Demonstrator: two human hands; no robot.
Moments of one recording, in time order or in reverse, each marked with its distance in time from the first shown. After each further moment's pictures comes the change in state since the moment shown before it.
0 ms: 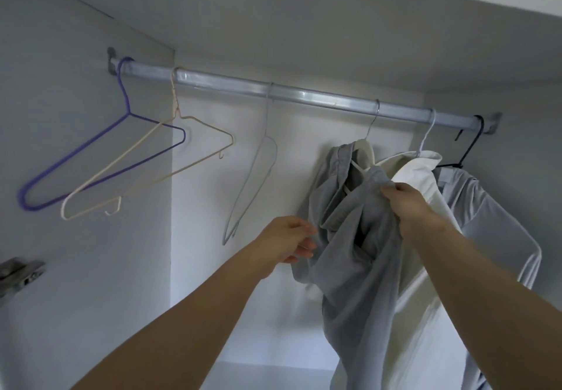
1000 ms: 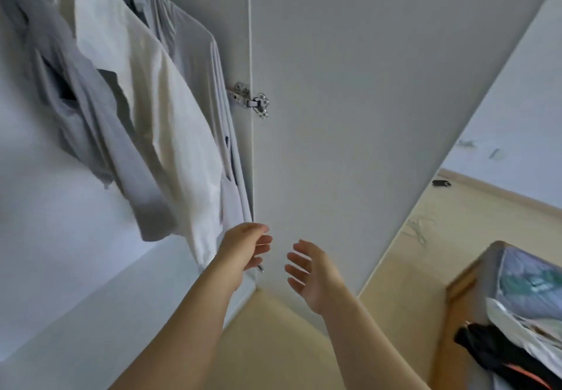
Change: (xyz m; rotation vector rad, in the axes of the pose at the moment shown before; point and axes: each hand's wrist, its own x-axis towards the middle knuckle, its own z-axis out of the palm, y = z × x) left_hand -0.205 -0.121 0.217 -0.004 -0.632 -0.372; right_hand -0.408 0.211 -0.112 0.806 0.574 0.860
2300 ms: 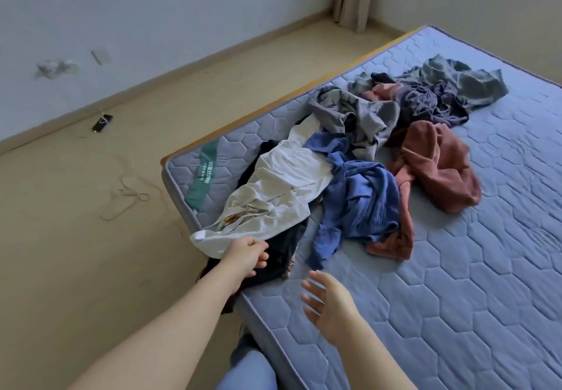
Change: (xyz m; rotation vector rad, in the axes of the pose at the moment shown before) left_hand -0.068 -0.168 0.671 1.039 -1.134 -0.022; right_hand -0.064 -0.004 -0.574 1.192 0.942 -0.019
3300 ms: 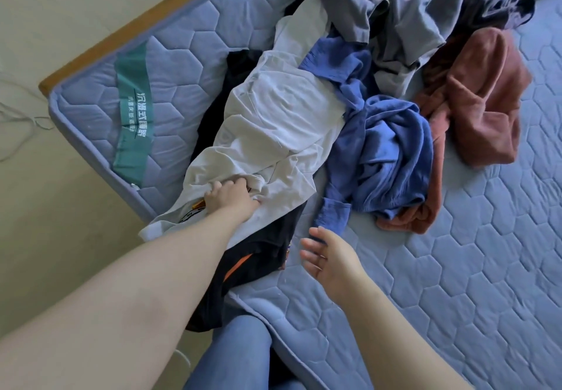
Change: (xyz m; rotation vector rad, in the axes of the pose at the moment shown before) left_hand 0.263 0.018 0.013 1.146 -0.112 -0.010; right_hand 0.143 -0.086 0.086 -0.062 0.279 0.141
